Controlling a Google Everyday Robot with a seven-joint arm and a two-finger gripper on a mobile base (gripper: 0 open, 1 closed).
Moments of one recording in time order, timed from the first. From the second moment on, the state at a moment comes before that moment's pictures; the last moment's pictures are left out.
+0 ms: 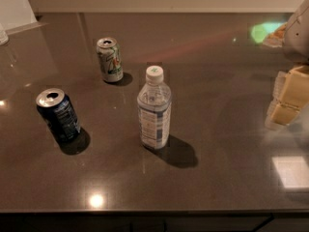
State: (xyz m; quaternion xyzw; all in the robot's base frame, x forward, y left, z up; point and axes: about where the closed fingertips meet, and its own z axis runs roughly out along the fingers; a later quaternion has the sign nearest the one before) arm 0.438 -0.217 0.976 -0.60 0.78 -0.03 0.16
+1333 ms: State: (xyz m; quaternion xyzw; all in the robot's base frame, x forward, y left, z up) arm 0.427 -0.144 0.962 -0.62 0.74 0.09 0.25
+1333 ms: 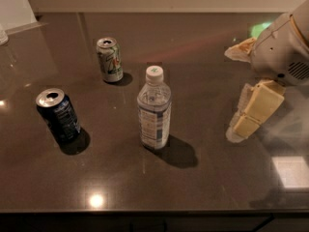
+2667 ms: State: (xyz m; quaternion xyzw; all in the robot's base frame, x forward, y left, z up) arm 0.432 -0.011 0.930 -0.62 0.68 0.22 0.32
